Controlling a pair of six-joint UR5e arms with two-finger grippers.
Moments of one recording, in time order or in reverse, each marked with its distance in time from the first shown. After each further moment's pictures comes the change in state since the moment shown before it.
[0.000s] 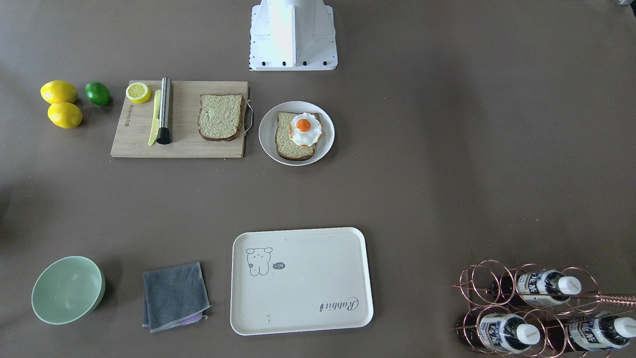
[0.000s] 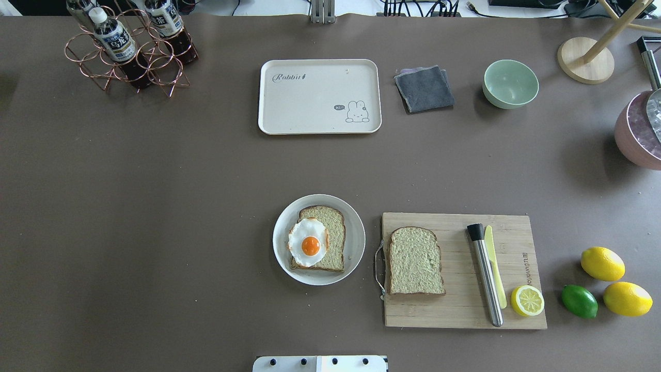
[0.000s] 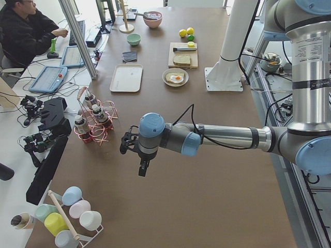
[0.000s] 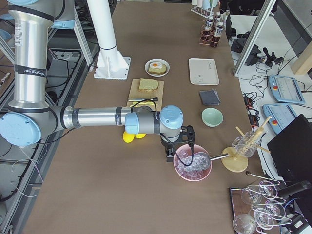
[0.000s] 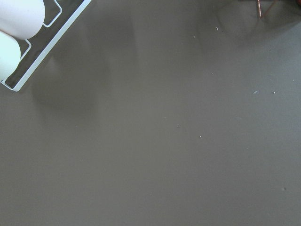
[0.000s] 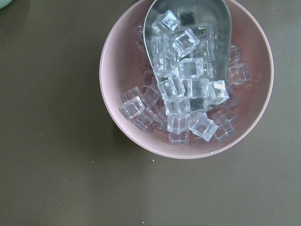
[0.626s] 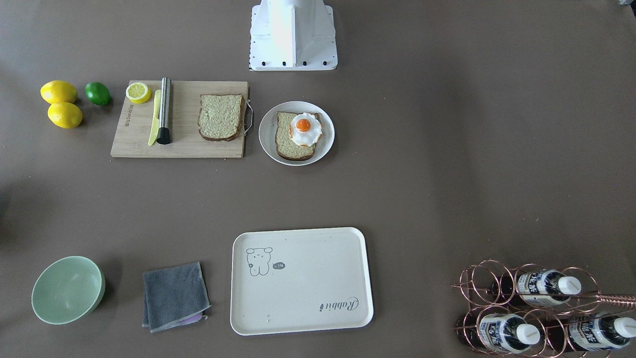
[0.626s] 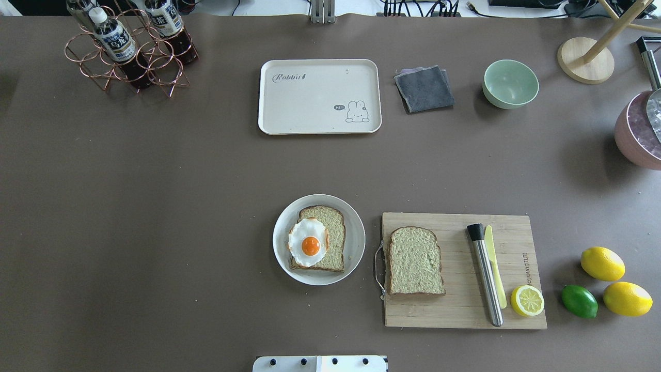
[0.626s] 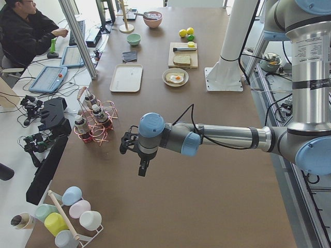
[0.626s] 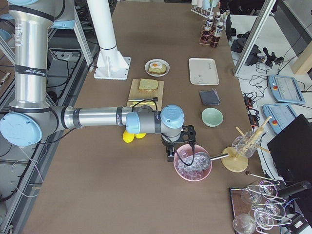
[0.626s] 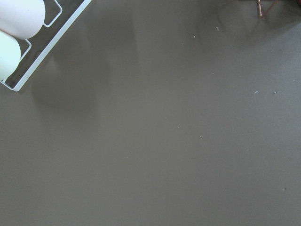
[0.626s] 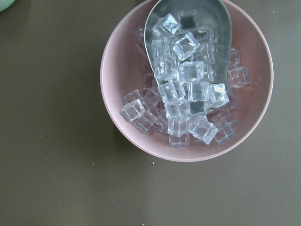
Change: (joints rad) left arm 0.000 -0.001 0.001 0.000 0.000 0.000; right arm 0.000 0.009 -0.004 0.000 0.000 0.001
